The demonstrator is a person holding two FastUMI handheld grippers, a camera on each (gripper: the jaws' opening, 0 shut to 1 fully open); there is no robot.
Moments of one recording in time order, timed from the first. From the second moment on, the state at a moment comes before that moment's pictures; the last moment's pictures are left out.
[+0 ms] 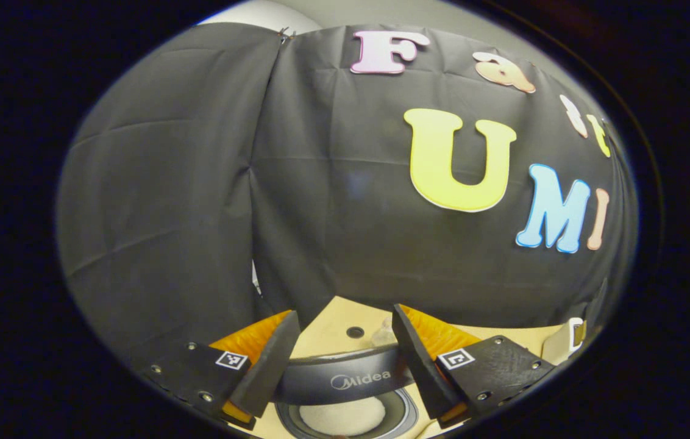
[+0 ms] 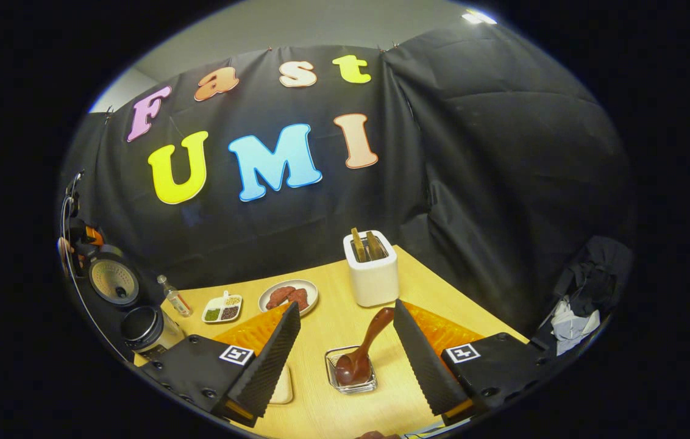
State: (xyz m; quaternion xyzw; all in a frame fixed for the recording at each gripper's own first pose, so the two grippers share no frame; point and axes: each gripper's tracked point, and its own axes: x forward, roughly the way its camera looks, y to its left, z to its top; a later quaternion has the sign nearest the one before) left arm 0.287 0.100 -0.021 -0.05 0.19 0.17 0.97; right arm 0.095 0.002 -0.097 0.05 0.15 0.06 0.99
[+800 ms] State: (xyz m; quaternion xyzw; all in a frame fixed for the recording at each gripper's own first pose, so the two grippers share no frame) left arm 0.167 0.017 -0.217 -0.04 0.36 0.19 0.91; right arm 0.124 -0.004 -0.152 0.02 0.21 0.12 0.97
